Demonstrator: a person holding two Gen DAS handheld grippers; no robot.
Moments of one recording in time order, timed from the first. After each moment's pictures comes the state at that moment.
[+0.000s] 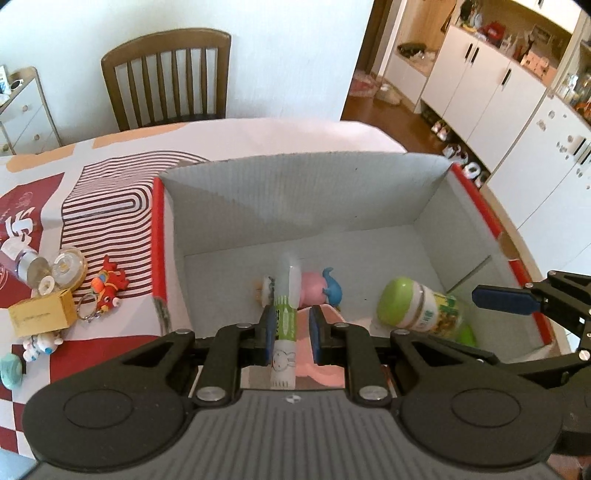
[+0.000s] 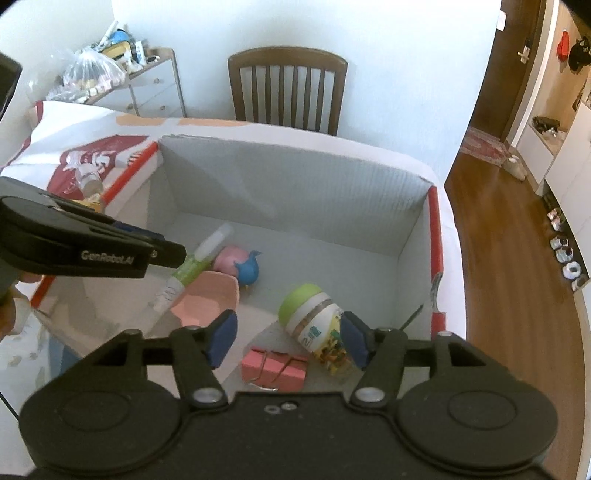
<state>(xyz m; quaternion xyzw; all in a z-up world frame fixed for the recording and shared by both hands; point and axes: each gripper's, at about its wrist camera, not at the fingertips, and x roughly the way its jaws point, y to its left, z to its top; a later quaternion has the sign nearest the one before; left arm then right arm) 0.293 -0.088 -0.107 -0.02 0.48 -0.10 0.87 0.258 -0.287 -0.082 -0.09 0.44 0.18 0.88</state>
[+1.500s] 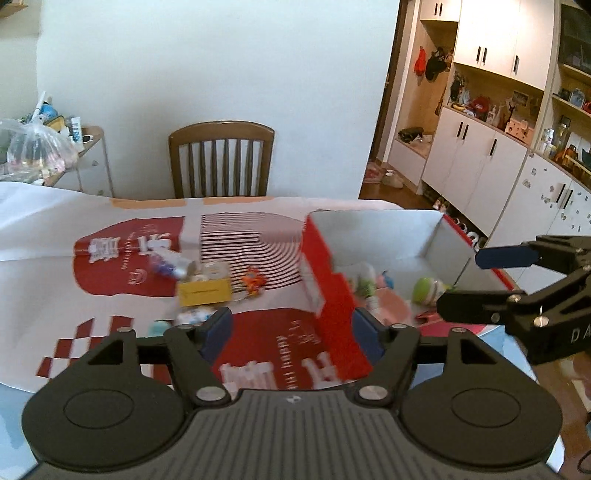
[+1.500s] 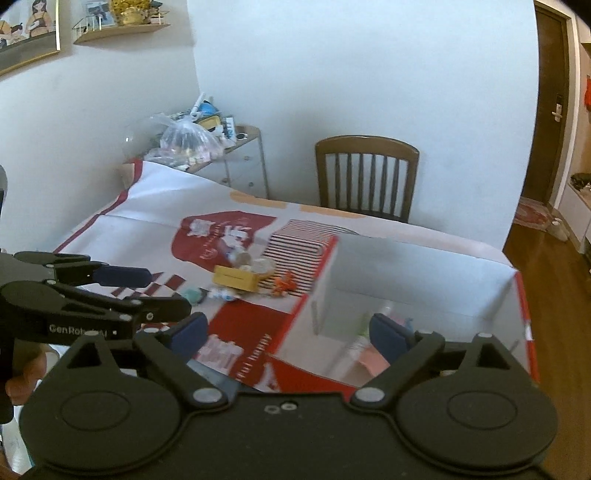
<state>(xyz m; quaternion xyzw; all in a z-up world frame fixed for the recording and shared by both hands) 0.123 0.062 -0.038 -0.03 0.34 -0.08 0.94 0.150 -0.178 -0.006 -0.04 0.33 0.27 0.90</state>
